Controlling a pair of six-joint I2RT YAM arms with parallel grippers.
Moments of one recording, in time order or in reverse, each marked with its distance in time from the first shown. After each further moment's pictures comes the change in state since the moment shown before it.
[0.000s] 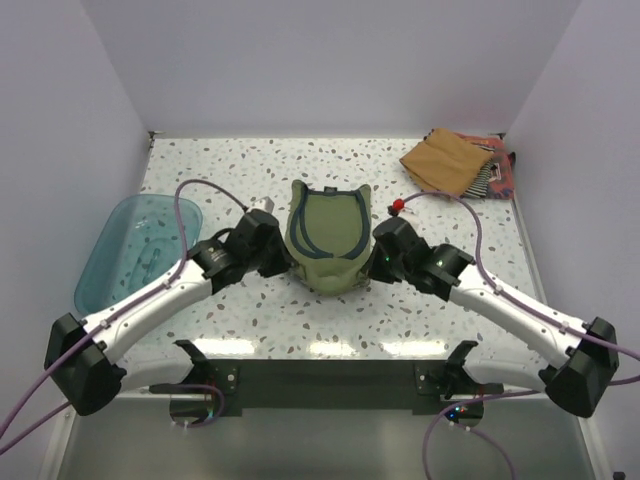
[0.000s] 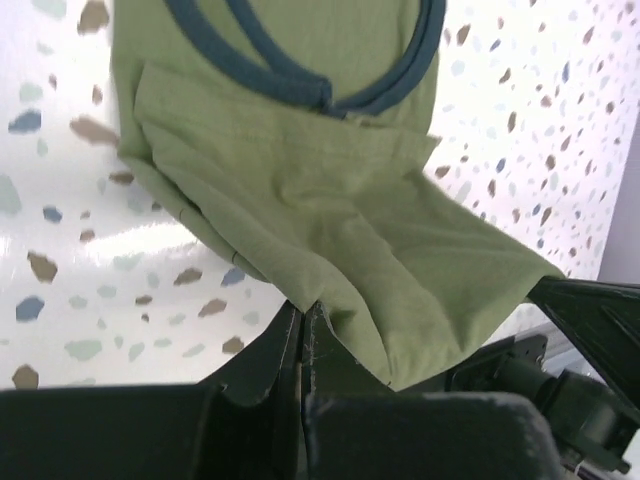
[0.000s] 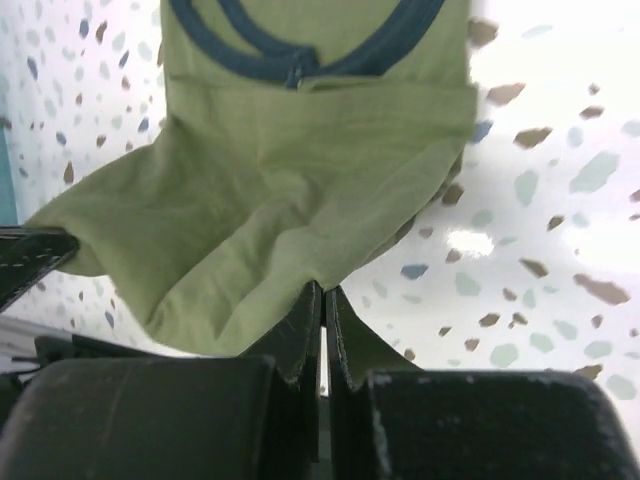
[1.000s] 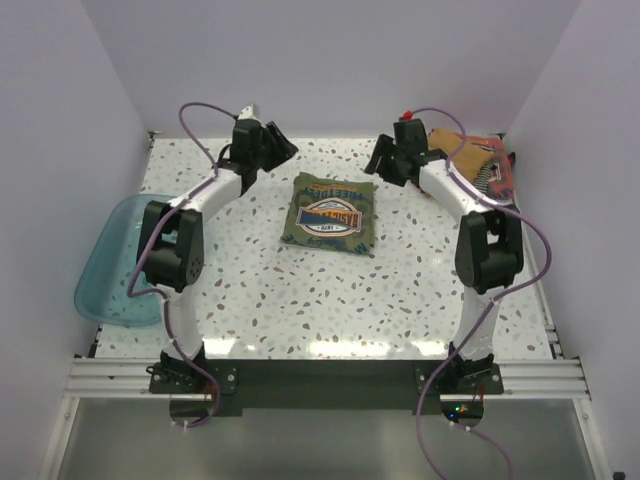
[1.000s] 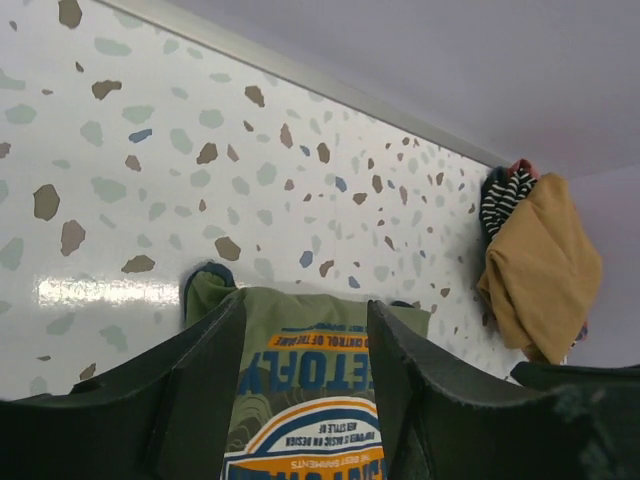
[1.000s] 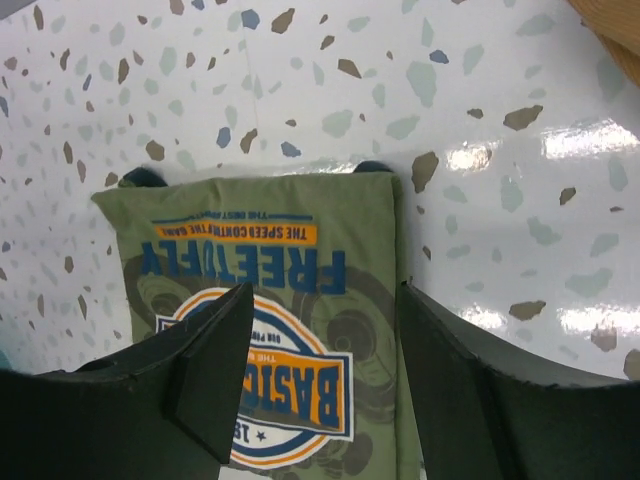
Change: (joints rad) left arm 0.478 0.915 0.670 0.621 0.170 0.228; right arm -0.614 0.924 0.767 0.263 -0.290 -0.368
